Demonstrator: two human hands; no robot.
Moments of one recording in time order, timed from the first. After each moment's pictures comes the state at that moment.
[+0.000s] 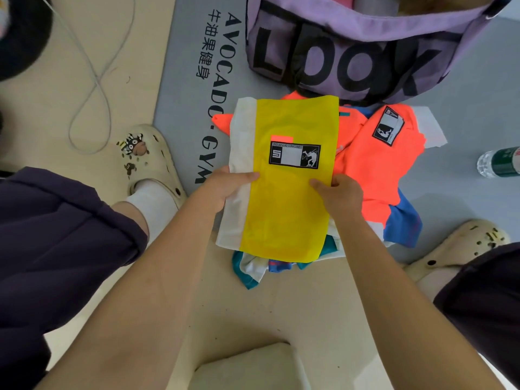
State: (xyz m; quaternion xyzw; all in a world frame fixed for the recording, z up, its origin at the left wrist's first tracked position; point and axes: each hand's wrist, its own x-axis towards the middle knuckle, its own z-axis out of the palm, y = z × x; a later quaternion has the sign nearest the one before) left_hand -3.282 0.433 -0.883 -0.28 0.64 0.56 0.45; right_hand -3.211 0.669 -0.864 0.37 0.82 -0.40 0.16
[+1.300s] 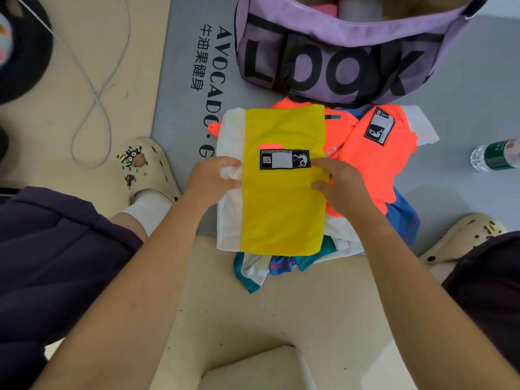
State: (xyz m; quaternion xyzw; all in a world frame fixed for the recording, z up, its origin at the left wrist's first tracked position) left_hand -3.294 0.413 -0.858 -0.01 0.88 0.37 0.29; right_hand -3.224 0.694 -0.841 0.11 0.91 -0.37 0.16
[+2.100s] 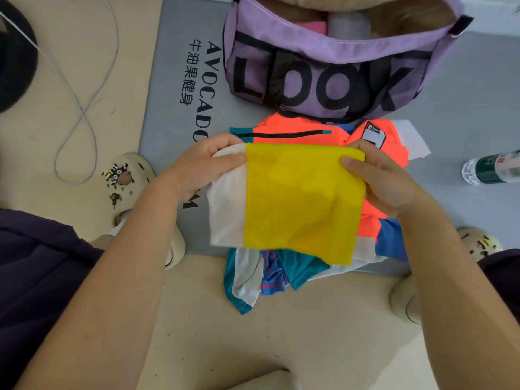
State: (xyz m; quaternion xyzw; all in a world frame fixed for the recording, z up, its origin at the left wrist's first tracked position) left_hand -3.343 0.441 -0.791 0.04 0.74 0.54 0.41; right_hand -3.253 0.751 -0.781 0.19 0.64 -0.70 0.24
